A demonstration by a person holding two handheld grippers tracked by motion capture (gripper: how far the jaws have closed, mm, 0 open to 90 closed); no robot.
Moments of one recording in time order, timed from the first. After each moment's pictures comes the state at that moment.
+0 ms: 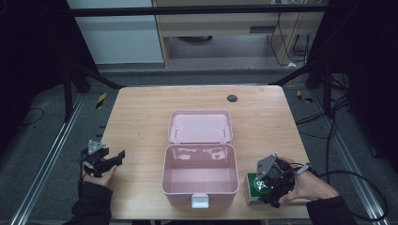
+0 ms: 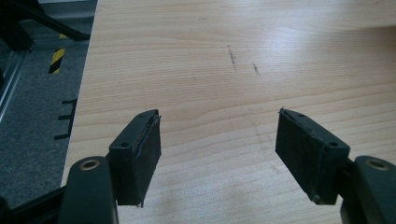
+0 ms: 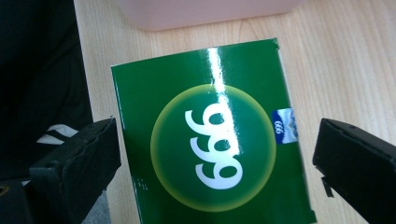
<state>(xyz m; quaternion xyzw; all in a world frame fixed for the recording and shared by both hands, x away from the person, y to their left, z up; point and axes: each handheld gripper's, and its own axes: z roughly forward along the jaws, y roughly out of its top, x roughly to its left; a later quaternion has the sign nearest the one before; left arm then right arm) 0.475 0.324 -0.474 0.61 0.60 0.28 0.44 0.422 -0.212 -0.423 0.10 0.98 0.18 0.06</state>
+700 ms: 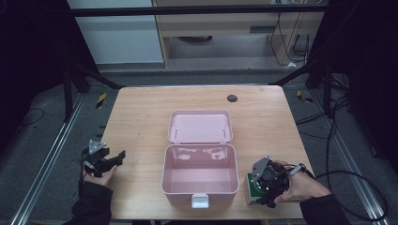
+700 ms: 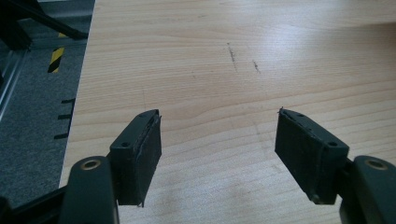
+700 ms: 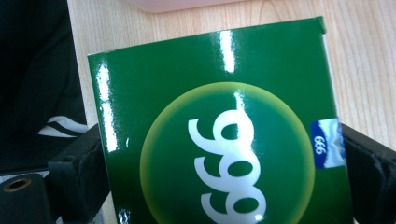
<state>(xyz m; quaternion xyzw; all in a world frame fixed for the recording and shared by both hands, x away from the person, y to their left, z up) 0.476 0.325 -0.475 0.61 0.60 0.28 0.43 0.428 -0.205 -0.444 0.09 0.98 0.15 0.04</state>
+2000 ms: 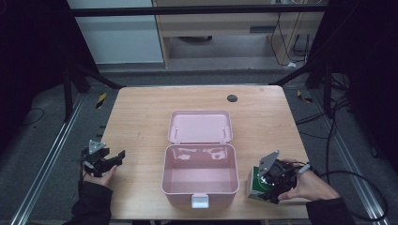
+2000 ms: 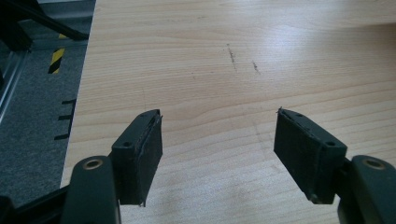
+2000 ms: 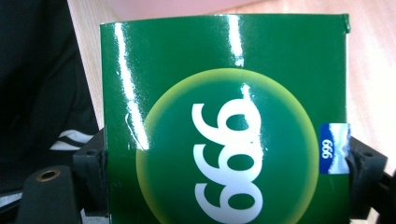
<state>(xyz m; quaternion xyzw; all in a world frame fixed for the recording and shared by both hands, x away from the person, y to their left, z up) 0.475 0.324 -0.475 0.61 0.60 0.28 0.43 0.424 -0.219 -0.419 0.14 0.97 0.18 0.05</state>
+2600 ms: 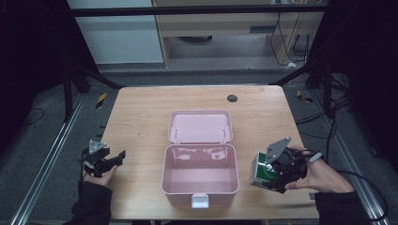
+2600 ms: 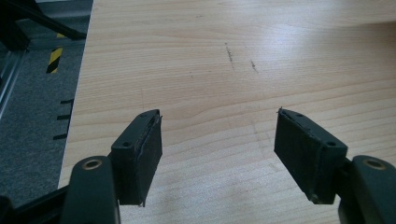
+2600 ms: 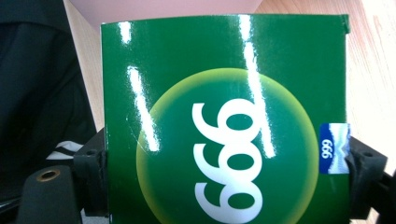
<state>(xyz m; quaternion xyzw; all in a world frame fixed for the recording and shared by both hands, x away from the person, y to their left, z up) 0.475 0.323 -0.474 0.61 0.60 0.28 0.43 0.429 -0.225 -0.366 0.15 0.96 0.20 0.09</state>
